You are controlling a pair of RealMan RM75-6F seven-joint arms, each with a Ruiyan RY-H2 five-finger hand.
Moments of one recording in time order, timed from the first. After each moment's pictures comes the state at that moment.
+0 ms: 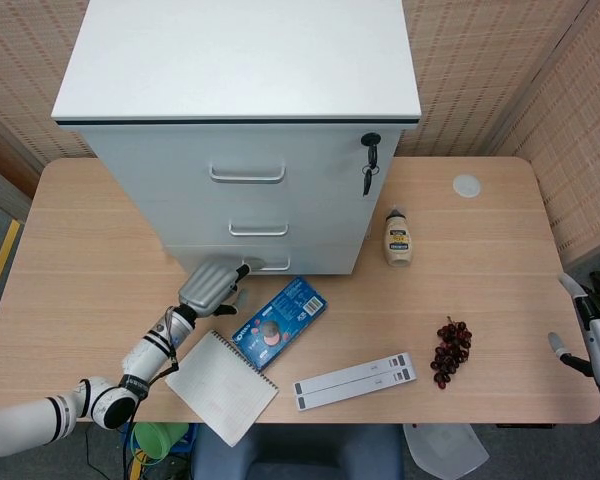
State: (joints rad) left arm -0.80 -1.52 -0.21 -1.45 1.25 0.85 0.18; right arm 0.05 -1.05 0.09 -1.60 -1.46 1.50 0.03
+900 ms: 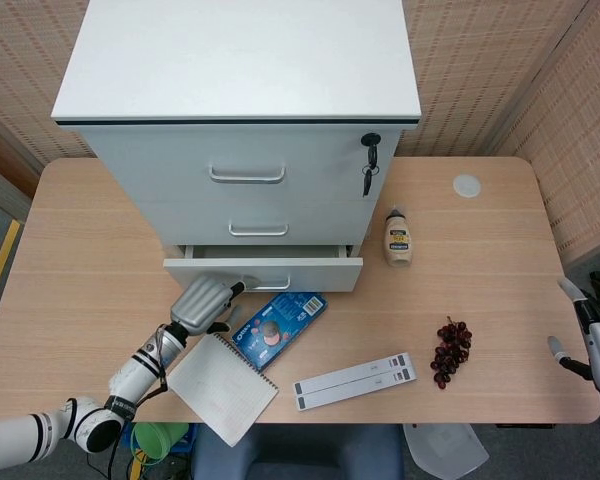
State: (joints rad) left arm -0.76 -1.45 -0.13 -1.59 1.28 0.95 0.25; right arm 0.04 -1.05 0.08 -1.59 -1.46 1.50 0.03
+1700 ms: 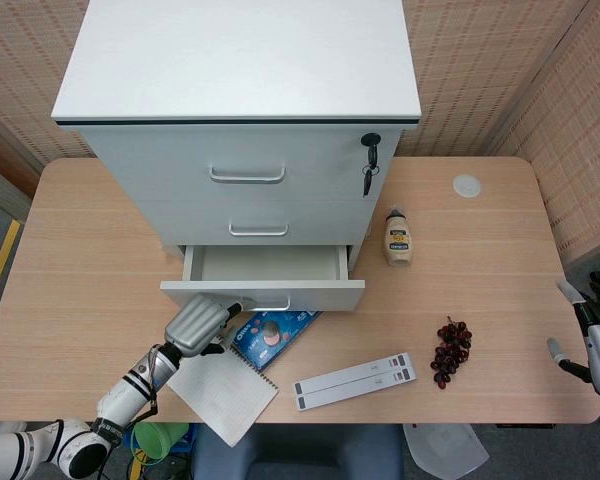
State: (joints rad) left arm -0.71 -1.39 -0.06 -1.73 1.31 0.99 0.32; right arm 0.03 -1.05 0.08 -1.61 -1.47 1.51 0.02
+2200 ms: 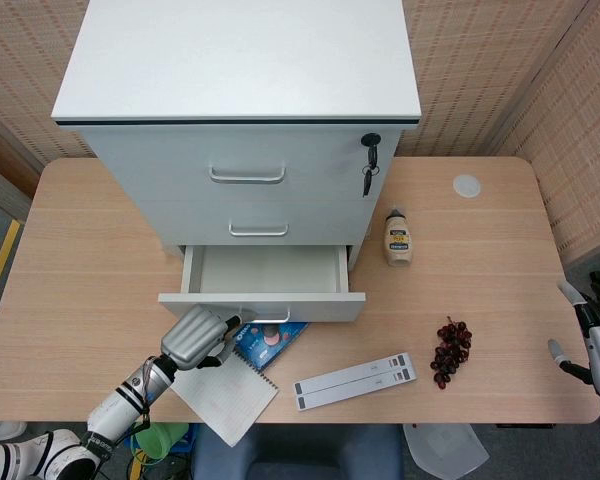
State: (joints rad) left arm -0.69 -1.34 -0.02 -1.81 1.35 1.00 0.34; right arm 0.02 -1.05 0.08 -1.61 -1.47 1.52 0.02
